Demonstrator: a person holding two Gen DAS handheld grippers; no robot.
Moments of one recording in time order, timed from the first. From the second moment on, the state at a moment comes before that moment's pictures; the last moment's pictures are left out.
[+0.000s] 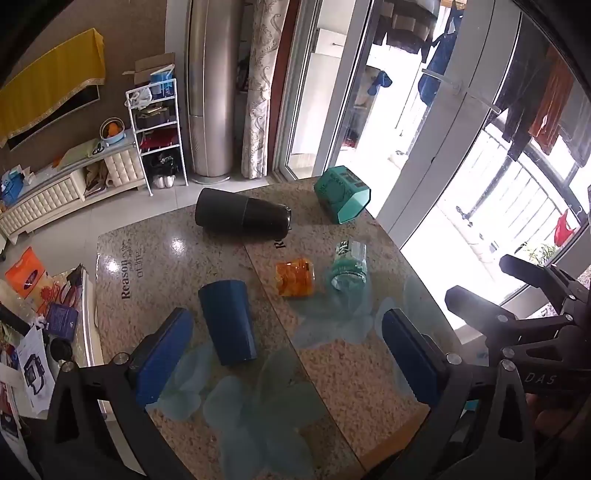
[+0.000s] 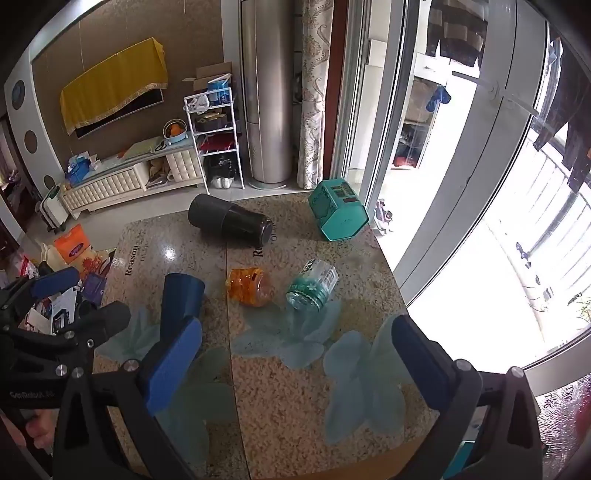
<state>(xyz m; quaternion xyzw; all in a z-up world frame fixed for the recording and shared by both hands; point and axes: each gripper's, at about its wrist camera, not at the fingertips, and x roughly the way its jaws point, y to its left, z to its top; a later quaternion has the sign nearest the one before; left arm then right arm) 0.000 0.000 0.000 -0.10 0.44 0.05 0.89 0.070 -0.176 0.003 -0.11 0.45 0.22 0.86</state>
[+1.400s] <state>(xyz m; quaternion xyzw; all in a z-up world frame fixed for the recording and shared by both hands) 0.001 0.010 -0.009 -0.11 0.45 0.04 0.88 0.067 -0.169 0.001 -0.12 0.45 0.21 0.86</state>
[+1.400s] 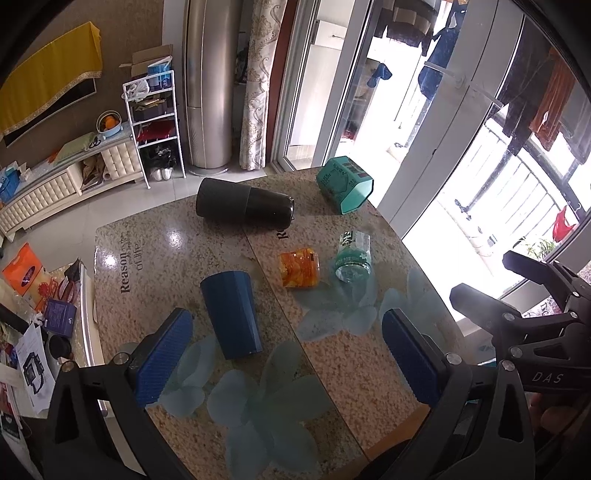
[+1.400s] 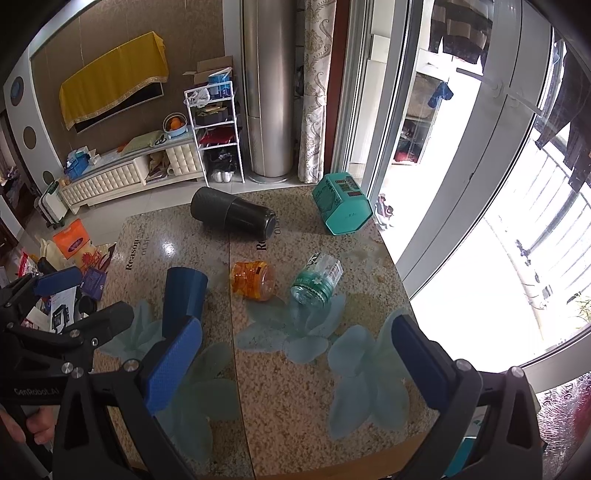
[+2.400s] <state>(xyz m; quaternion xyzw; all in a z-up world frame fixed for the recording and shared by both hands) 0.013 0.019 -0.033 -0.13 0.50 0.04 0.86 0.074 -0.168 -0.016 -0.12 0.48 0.23 0.84</state>
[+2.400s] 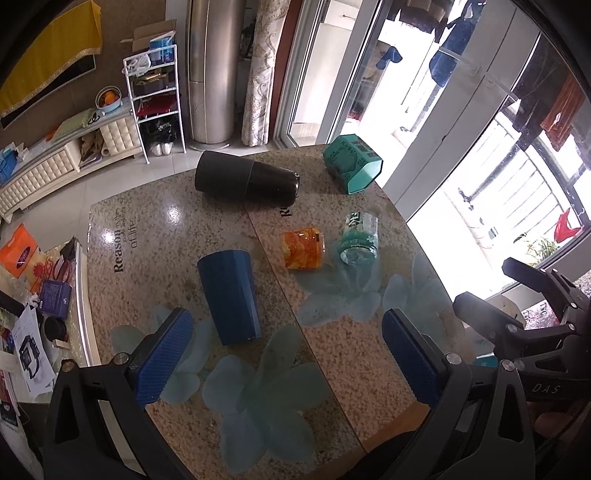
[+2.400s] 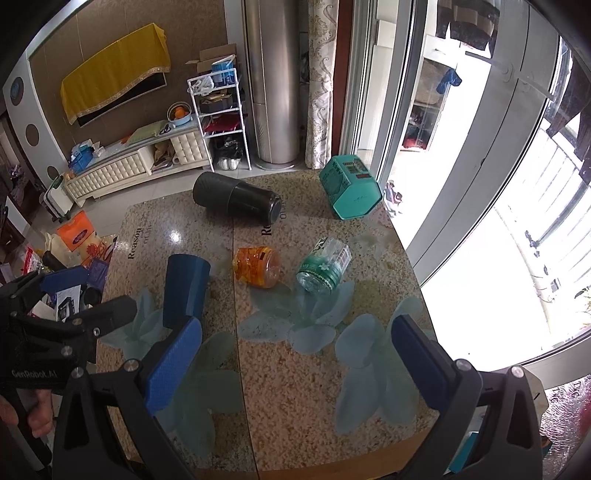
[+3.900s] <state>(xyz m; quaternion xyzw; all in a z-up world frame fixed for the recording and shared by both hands) 0.111 0.095 -0.243 -0.19 0.67 0.14 0.70 0.160 -0.185 -0.108 -0.12 0.61 0.24 0.74</state>
